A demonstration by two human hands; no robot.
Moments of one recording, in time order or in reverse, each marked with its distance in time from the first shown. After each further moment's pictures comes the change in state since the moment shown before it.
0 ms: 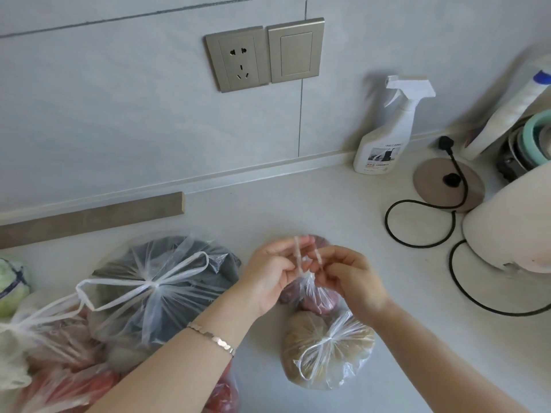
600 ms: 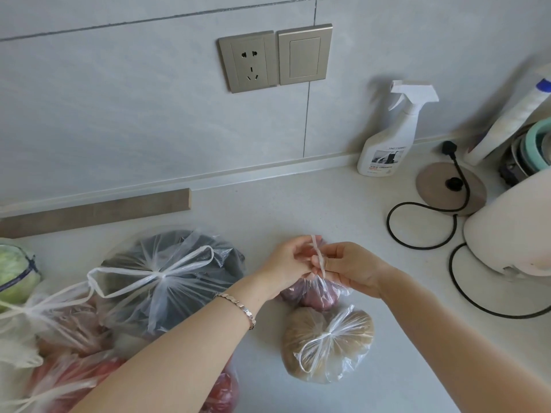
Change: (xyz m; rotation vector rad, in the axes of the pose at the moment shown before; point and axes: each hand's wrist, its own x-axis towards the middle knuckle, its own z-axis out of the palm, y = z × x) left_hand 0.016 -0.013 0.005 0.560 -0.073 0.084; right_hand 0.022 -0.019 -0.013 -0.101 -0.264 0.282
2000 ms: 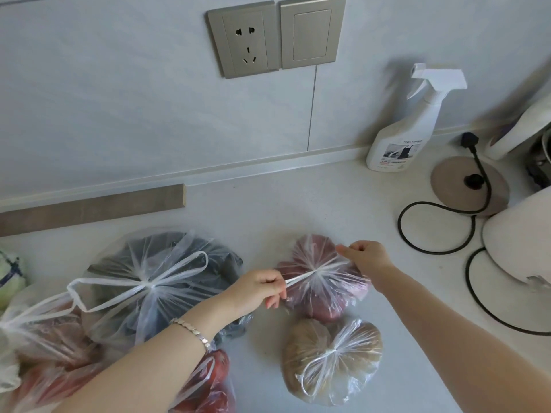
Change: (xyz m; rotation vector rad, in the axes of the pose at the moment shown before) left_hand 0.002 -0.048 -0.056 0.289 -0.125 -0.062; right_hand 0.060 0.023 -0.053 -0.330 0.612 0.058
